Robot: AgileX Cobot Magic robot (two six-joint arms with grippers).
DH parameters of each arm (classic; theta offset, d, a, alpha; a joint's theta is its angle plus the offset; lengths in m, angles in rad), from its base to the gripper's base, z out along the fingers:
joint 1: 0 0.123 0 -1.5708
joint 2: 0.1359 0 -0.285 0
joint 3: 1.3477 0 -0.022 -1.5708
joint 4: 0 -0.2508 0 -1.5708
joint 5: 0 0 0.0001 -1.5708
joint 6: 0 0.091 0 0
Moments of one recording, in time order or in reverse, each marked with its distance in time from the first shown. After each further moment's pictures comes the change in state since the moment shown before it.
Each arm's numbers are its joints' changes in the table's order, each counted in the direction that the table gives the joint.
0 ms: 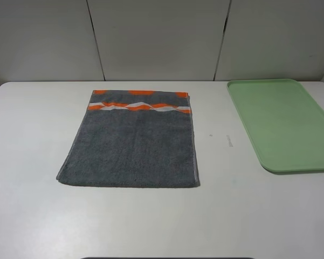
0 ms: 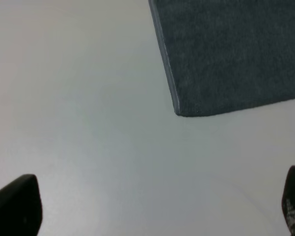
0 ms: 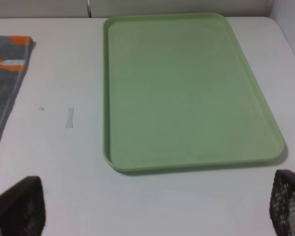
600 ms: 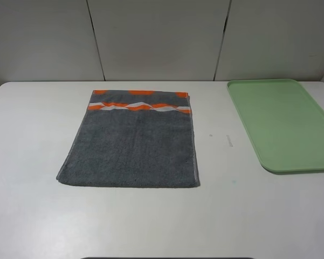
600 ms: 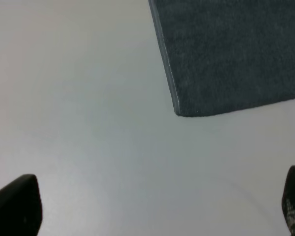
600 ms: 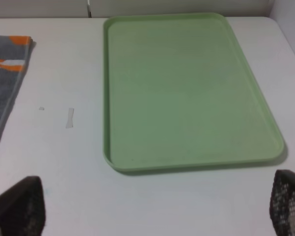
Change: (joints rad) left arm 0.000 0.000 0.000 0.000 0.000 0.000; right arm 0.000 0.000 0.000 0.000 0.000 0.000
